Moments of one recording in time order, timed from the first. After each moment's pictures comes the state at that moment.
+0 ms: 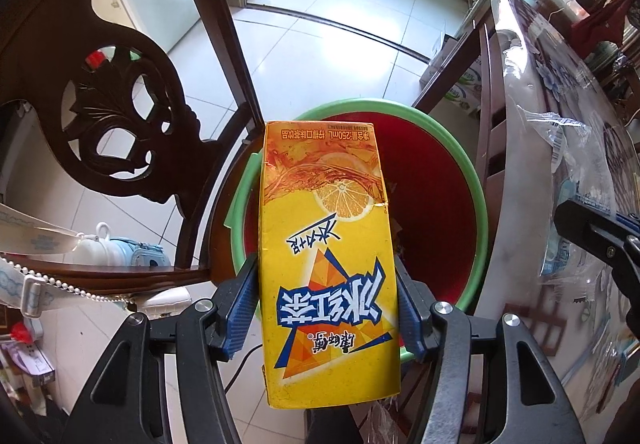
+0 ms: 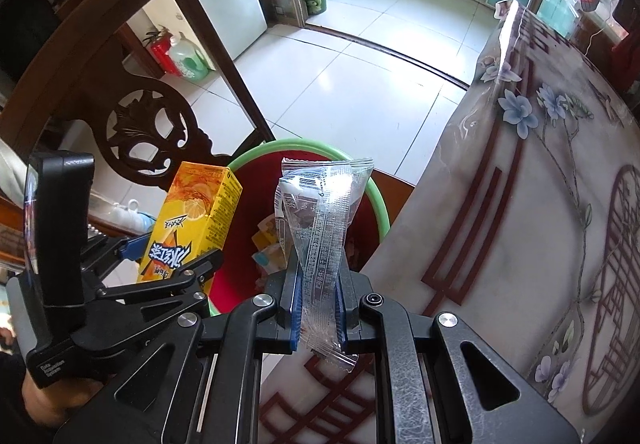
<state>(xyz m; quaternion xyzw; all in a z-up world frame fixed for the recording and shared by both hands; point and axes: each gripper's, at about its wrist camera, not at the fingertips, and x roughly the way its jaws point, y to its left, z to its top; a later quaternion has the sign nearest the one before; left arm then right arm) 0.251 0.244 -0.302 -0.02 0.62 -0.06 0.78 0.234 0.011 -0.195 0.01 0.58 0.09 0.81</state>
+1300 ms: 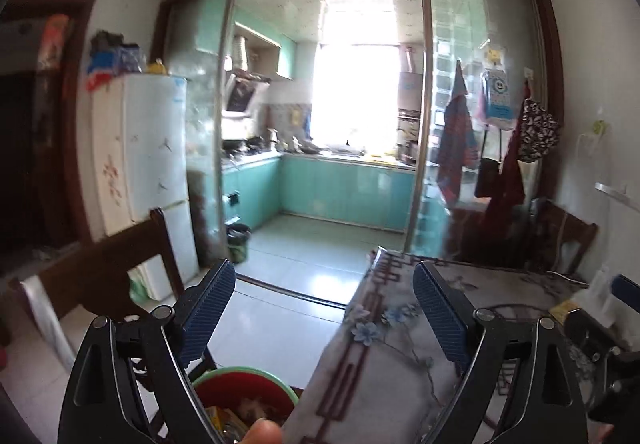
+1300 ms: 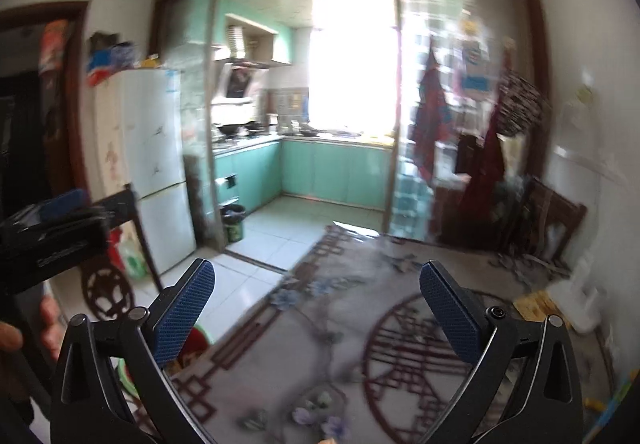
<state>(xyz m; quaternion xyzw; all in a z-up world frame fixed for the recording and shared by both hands) 0.075 0.072 -0.018 -0.02 0.14 -0.06 0.99 0.025 -0.199 0.001 0.00 0.17 -0.05 0.98</state>
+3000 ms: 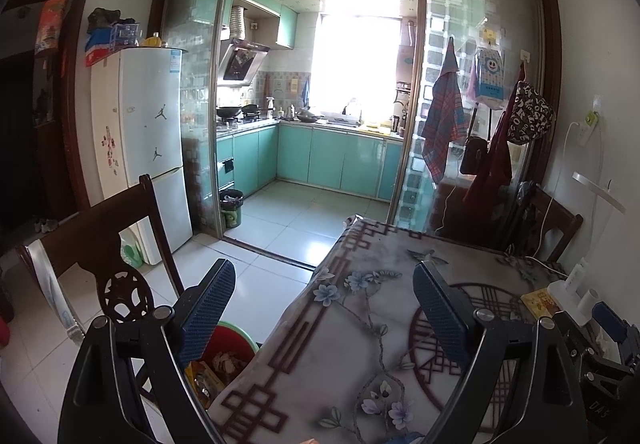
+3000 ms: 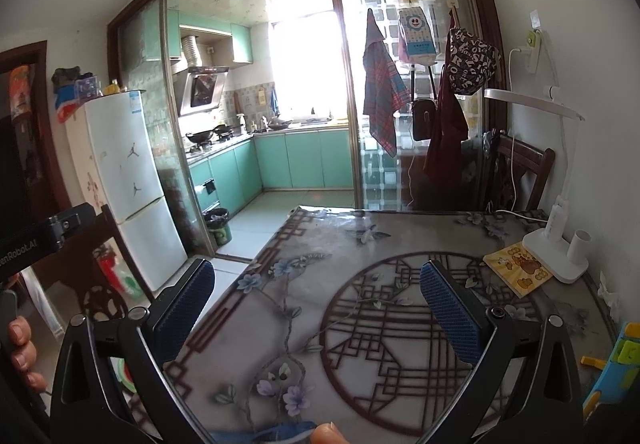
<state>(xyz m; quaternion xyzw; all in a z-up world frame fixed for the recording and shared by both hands) 0.023 0.002 0.003 -0.04 0.21 -0.07 0.97 -0.025 -0.277 -0.009 0.07 0.18 -0.07 0.98</state>
